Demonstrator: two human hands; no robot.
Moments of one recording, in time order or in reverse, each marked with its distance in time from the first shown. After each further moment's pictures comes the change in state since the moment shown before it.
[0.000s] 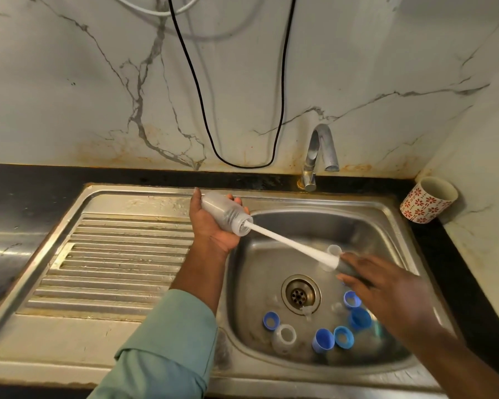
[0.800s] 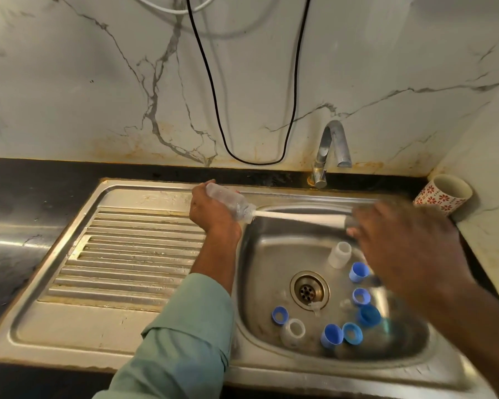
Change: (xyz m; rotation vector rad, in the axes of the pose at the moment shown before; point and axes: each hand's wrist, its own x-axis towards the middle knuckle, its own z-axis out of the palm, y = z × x) left_hand -0.005 0.005 0.012 0.321 0.429 0.566; right_hand 0.059 -0.087 -0.080 -0.602 -0.231 -0.056
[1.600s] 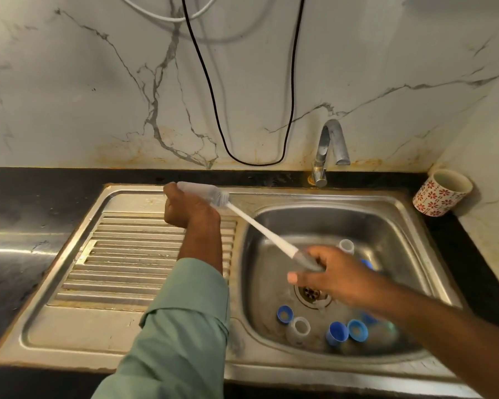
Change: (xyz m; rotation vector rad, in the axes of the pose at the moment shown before) left_hand 0.017 0.039 -0.003 -0.120 0.289 0.035; right_hand 0.004 -0.050 0.054 1.211 -0.561 0.237
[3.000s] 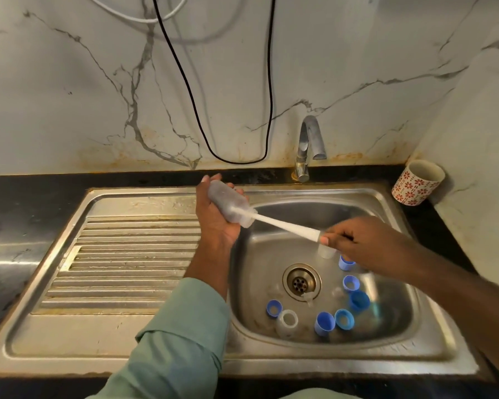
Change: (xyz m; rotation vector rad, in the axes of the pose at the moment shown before) left_hand -0.025 -0.052 -0.015 -0.151 -0.844 -0.345; right_hand -0.010 0.021 -0.068 -0.413 0.154 -0.080
